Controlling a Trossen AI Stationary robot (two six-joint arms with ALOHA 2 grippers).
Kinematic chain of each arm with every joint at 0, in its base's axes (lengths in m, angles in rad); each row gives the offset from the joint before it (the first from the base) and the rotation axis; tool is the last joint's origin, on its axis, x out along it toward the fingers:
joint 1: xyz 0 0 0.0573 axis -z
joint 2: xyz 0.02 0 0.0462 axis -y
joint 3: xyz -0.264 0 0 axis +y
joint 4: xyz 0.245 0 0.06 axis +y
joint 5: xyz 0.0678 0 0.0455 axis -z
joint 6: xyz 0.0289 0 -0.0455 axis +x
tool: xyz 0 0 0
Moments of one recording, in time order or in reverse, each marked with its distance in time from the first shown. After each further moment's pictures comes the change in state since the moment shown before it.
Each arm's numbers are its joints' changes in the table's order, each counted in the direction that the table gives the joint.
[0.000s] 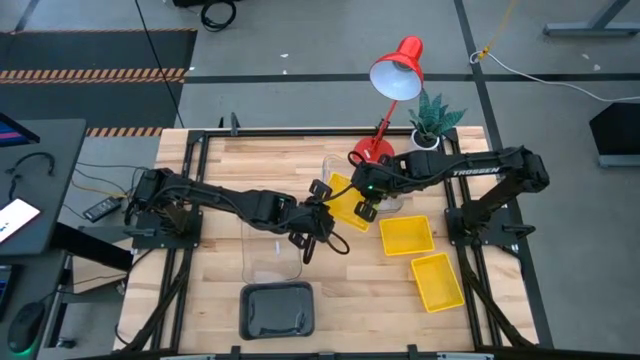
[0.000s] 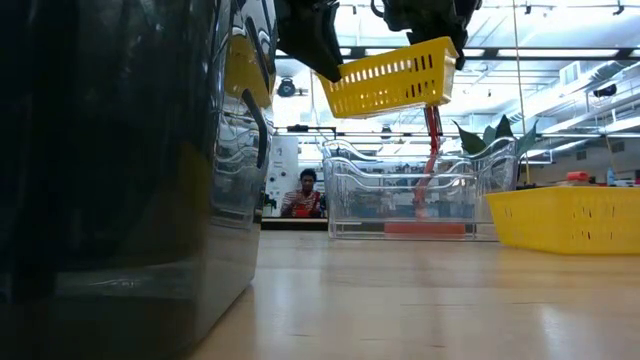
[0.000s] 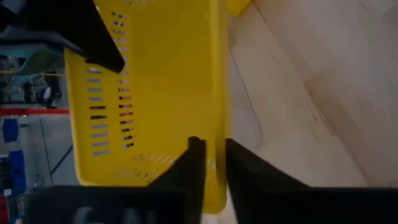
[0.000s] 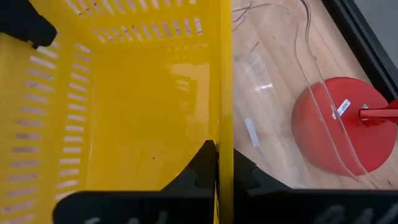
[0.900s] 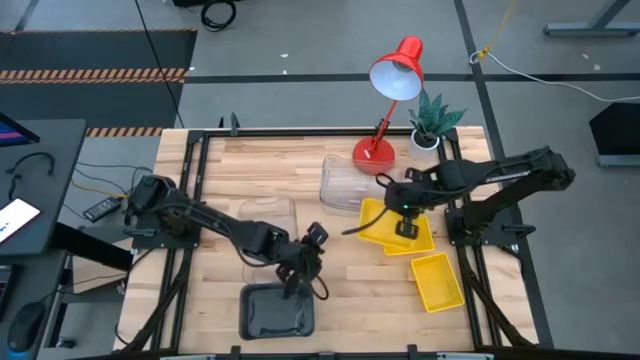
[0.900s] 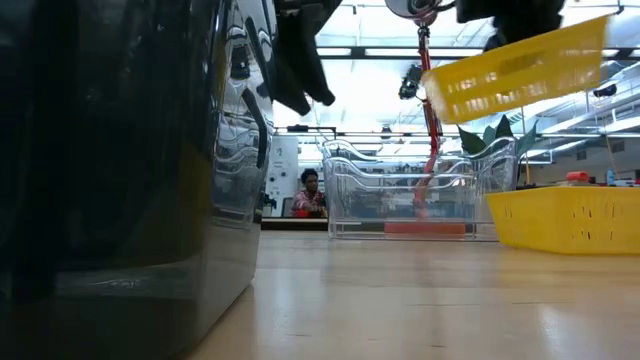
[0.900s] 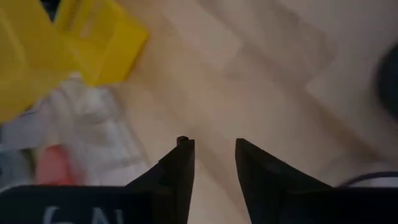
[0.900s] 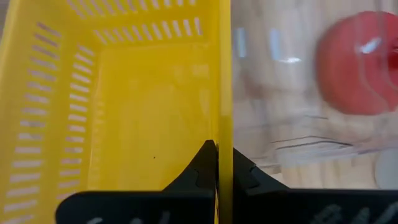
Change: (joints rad) left arm 0.169 0.003 0.226 -0.202 0.200 -0.009; right arm -0.143 0.230 0.188 0.205 -0.080 -0.041
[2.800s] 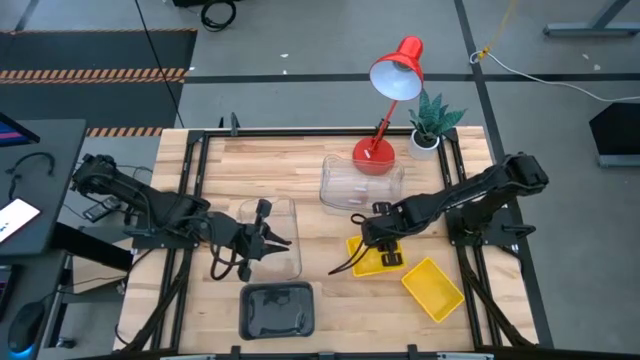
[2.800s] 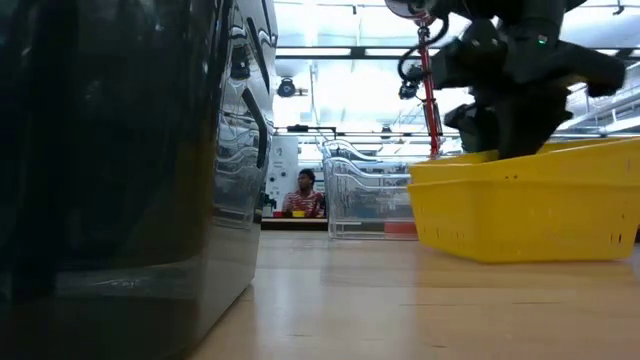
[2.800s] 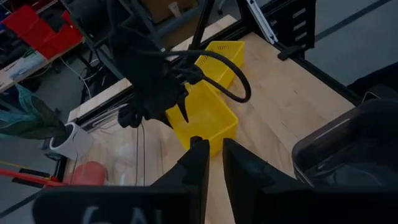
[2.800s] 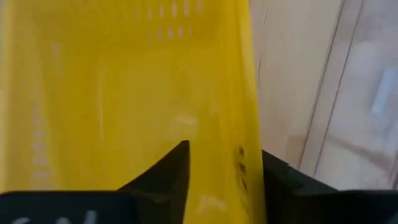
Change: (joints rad) left arm 0.077 0.602 0.281 -0.189 0.017 -0.295; right arm -0.080 -0.261 0.232 -0.477 -0.114 -0.236
